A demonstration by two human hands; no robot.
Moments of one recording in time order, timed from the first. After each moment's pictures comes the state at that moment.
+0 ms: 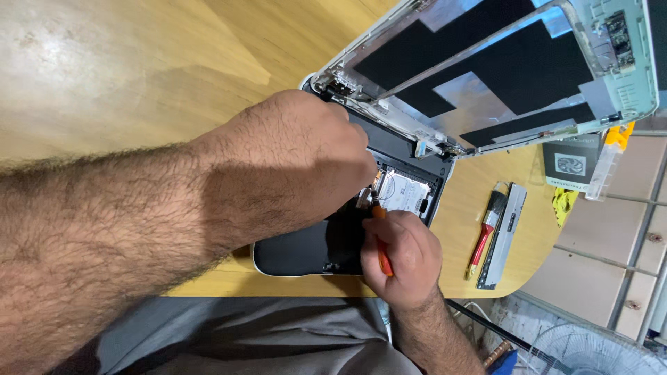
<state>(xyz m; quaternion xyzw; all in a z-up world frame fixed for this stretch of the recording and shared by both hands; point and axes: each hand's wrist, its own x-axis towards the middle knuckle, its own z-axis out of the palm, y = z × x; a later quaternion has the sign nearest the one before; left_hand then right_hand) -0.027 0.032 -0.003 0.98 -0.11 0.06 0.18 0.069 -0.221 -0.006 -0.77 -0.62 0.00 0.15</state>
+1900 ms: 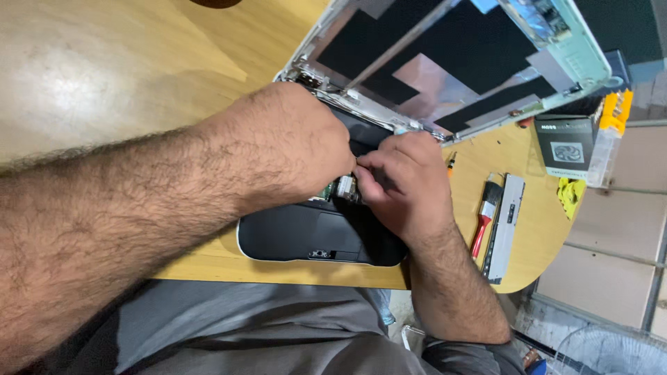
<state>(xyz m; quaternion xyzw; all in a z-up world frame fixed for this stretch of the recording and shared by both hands) -0.007 0.019 0.024 0.98 -0.13 -0.11 0.05 0.128 -0.163 0.019 -0.69 -0.71 0.01 0.15</state>
